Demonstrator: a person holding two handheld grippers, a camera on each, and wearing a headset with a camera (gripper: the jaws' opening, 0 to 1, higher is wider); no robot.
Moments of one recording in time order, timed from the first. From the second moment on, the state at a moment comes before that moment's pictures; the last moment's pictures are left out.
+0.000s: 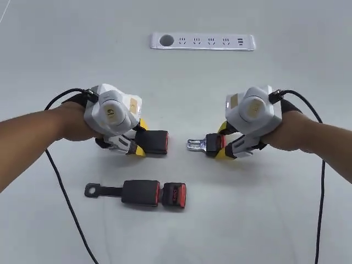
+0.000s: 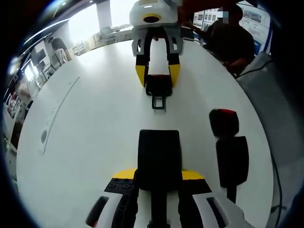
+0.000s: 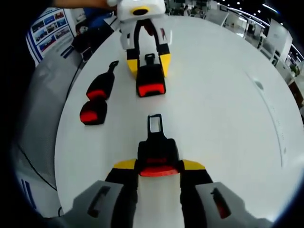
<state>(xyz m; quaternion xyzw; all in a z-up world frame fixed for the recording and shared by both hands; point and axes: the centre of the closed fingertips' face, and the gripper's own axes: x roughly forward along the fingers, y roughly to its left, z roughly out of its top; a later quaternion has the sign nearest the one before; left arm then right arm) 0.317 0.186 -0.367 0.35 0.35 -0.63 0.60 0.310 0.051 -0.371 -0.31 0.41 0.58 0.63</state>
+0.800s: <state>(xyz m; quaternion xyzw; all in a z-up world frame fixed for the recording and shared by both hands) 0.315 0.187 -0.367 0.35 0.36 -0.62 0.60 0.310 0.100 -0.370 -0.30 0.41 0.59 0.63</state>
